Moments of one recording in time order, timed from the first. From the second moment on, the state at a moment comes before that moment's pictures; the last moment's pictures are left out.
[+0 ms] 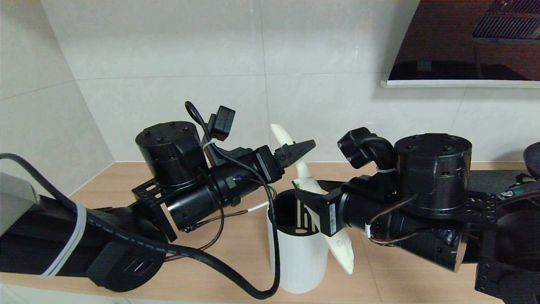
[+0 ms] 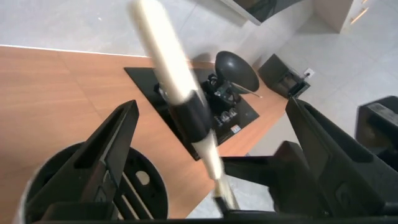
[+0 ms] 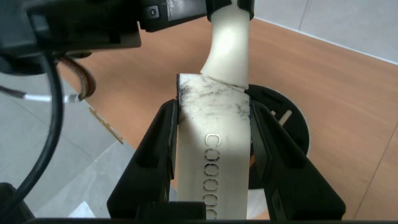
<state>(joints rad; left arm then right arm) -0.62 1.83 -0.83 -1.07 -0.26 -0.68 0.87 1.71 -0.87 -0.62 -0.15 0.14</state>
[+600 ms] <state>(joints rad) -0.62 1.85 -0.83 -1.07 -0.27 -0.68 0.88 1.71 -0.87 -0.63 -0.15 0.14</state>
